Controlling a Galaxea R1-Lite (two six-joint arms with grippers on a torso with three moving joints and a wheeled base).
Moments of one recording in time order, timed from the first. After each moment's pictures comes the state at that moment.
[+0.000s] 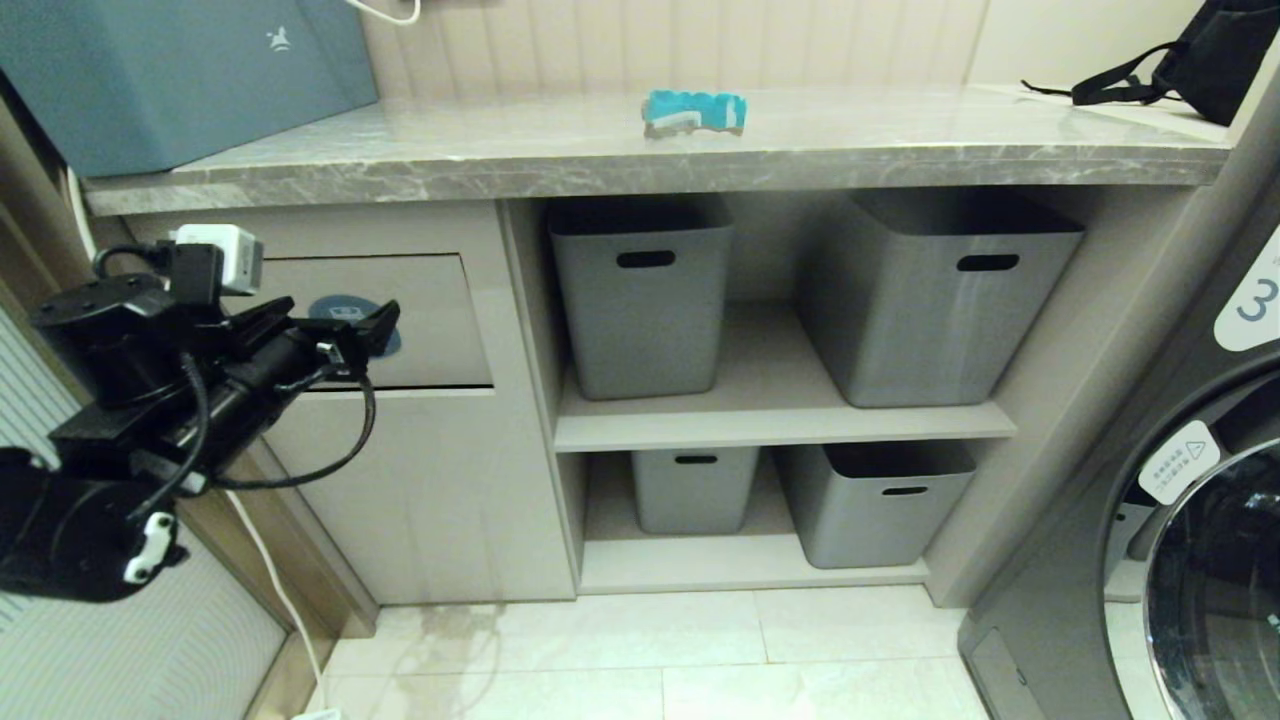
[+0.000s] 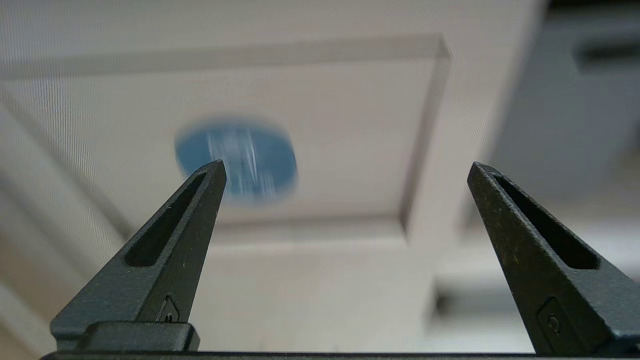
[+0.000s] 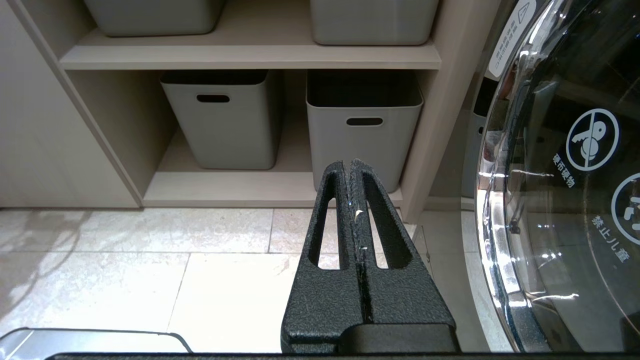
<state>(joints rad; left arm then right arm) -0.08 1.73 -0.75 -1.12 0.04 0.08 0.00 0.00 0.00 0.00 0.00 -0.01</state>
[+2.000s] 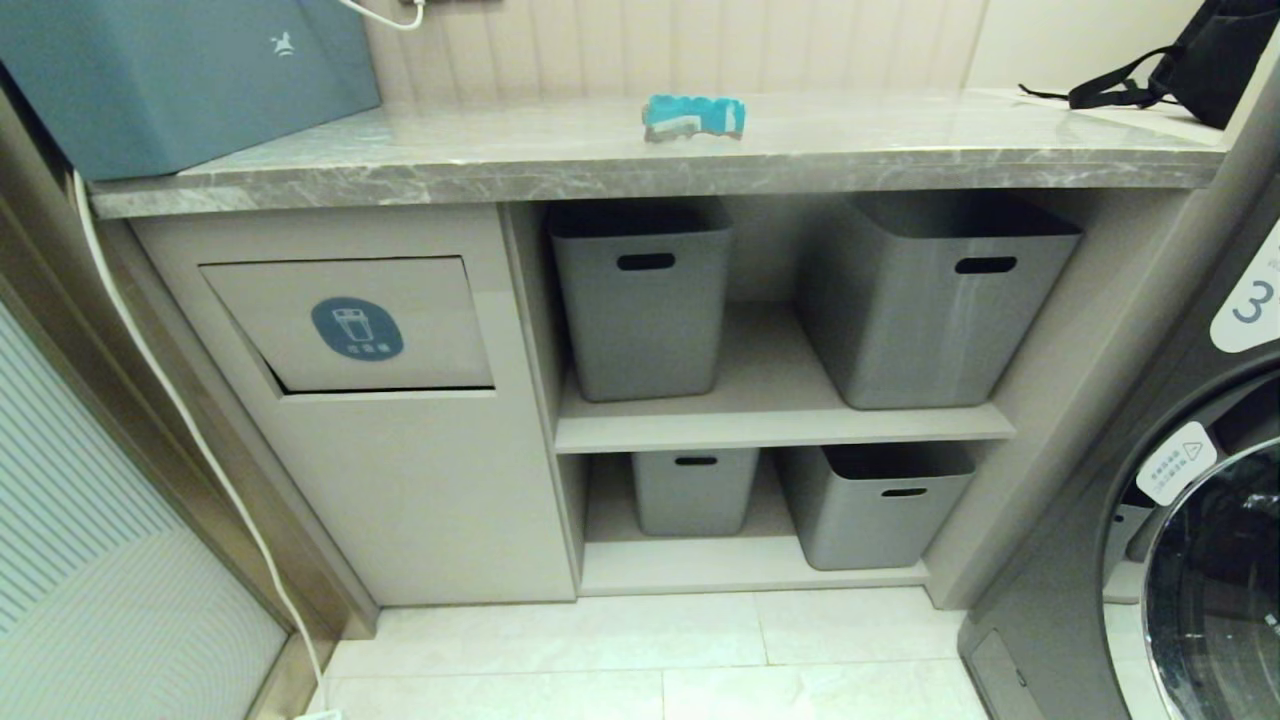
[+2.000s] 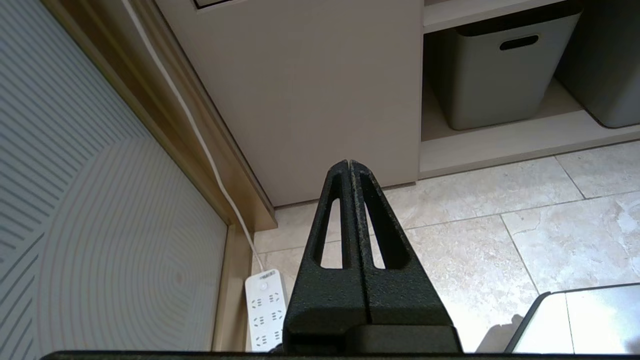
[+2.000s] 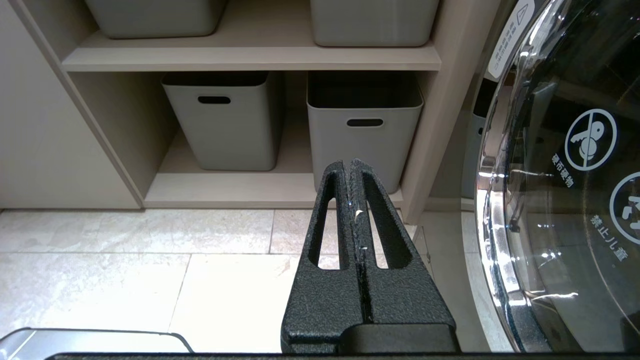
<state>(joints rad) 0.01 0.13 -0.01 -0.06 -0.01 0.22 0.00 0.00 0.00 0.00 0.00 0.00</state>
